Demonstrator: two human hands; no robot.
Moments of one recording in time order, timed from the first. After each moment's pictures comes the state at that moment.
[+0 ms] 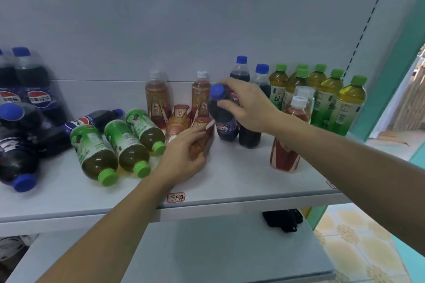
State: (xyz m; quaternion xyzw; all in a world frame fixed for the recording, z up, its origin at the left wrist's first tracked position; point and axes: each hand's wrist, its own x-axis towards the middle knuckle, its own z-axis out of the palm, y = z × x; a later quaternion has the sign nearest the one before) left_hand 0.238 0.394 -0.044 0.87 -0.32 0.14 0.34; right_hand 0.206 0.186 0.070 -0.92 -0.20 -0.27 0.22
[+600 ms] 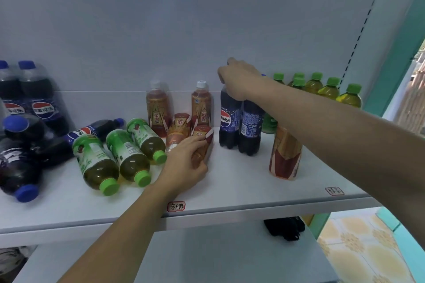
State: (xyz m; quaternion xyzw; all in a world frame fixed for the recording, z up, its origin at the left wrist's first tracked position) left_hand 0.238 0.390 -0.042 0.88 -0.31 0.12 0.33; right_hand 0.277 0.186 0.134 -0.97 -0.02 -0.20 -0.13
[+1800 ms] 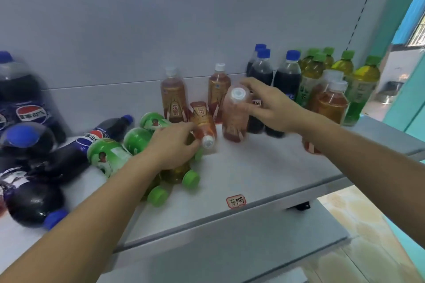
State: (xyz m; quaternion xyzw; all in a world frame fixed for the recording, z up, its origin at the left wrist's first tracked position) left_hand 0.317 0.493 0.000 0.91 -0.38 0.03 0.15; right_hand 0.222 0.242 0.049 -0.94 -0.09 -0.19 0.25
